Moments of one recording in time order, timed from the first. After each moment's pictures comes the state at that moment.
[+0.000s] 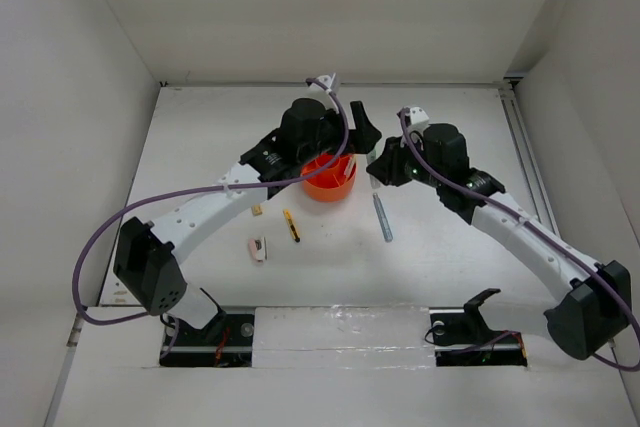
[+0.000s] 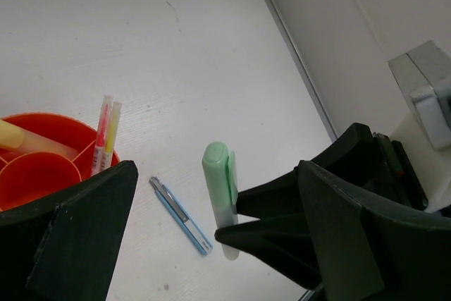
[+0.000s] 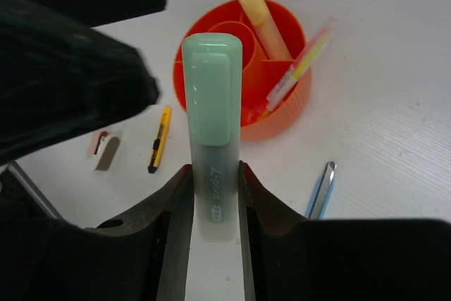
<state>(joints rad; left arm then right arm) -0.76 1.49 1.34 -0.14 -0.01 -0.60 0.51 1.21 0.98 -0.19 -0.23 0.30</state>
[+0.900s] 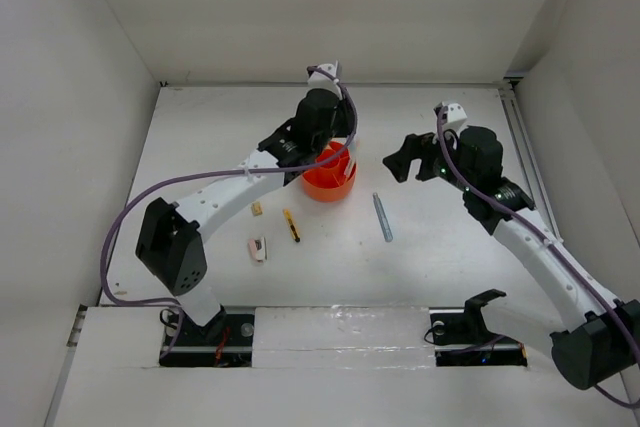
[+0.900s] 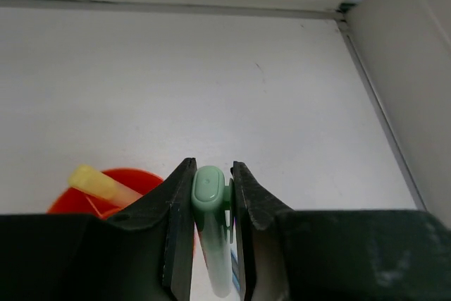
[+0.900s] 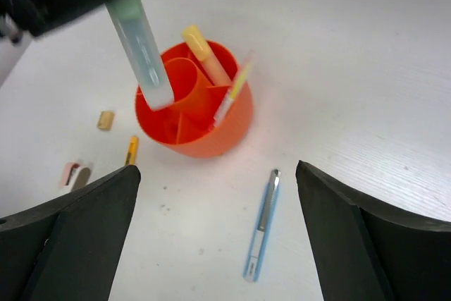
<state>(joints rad) -0.75 1.63 1.45 -0.10 -0.27 -0.50 0.39 1.06 0.93 -0.16 -0.24 0.27</state>
